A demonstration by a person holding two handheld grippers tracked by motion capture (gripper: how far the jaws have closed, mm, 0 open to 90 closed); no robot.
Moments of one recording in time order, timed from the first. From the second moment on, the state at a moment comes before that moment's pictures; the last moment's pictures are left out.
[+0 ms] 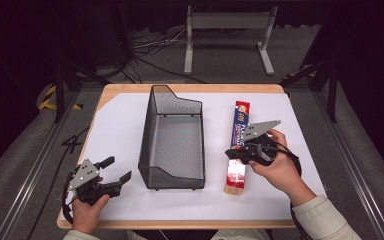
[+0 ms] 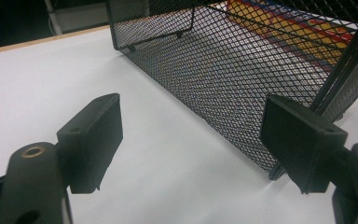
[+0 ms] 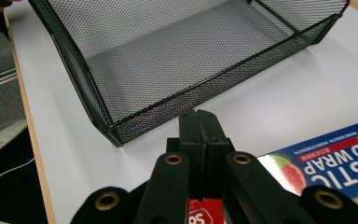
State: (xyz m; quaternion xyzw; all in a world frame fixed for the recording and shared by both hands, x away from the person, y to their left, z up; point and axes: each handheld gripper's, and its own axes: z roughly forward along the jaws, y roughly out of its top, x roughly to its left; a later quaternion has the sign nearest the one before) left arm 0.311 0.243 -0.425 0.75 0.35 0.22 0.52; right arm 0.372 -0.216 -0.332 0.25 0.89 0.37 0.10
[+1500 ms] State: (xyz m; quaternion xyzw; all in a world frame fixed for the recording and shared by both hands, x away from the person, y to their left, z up) left arm 0.313 0.241 -0.425 0.75 0.35 0.23 0.51; right arm 0.372 -0.178 -0.395 0.22 0.94 0.25 0.07
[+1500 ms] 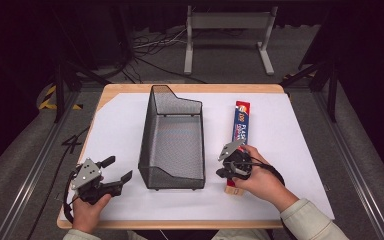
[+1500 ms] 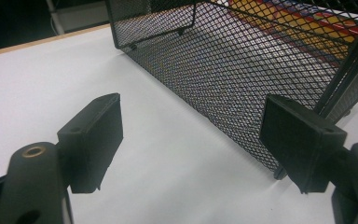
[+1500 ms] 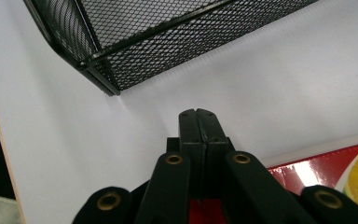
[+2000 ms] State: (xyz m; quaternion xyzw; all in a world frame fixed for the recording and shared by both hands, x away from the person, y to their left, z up) left arm 0.312 0.241 -0.424 0.75 0.35 0.23 0.51; right arm 0.367 -0.199 -0.389 0.24 0.95 0.19 0.05
